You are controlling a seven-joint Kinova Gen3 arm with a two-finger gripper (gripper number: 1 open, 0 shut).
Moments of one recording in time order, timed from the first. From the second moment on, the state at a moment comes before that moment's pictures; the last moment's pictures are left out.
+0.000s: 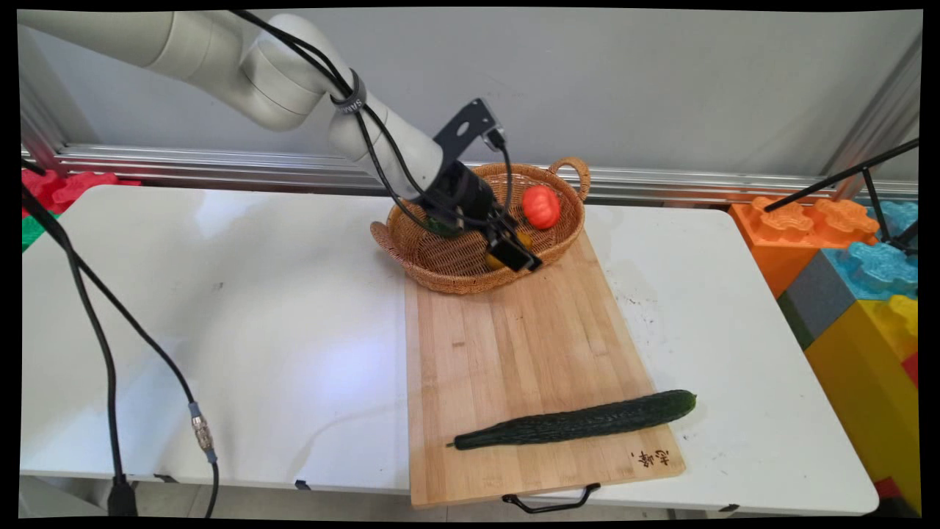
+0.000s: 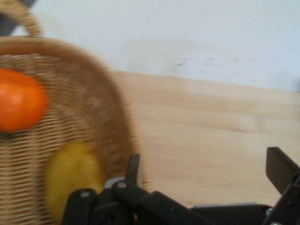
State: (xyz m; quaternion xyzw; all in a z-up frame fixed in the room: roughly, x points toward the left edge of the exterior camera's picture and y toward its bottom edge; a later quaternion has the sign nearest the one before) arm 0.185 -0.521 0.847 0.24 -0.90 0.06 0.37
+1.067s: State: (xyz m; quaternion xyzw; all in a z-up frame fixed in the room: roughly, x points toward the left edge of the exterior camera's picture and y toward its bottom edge) arm 0.089 -0.429 0.812 0.14 -0.94 -0.05 0.31
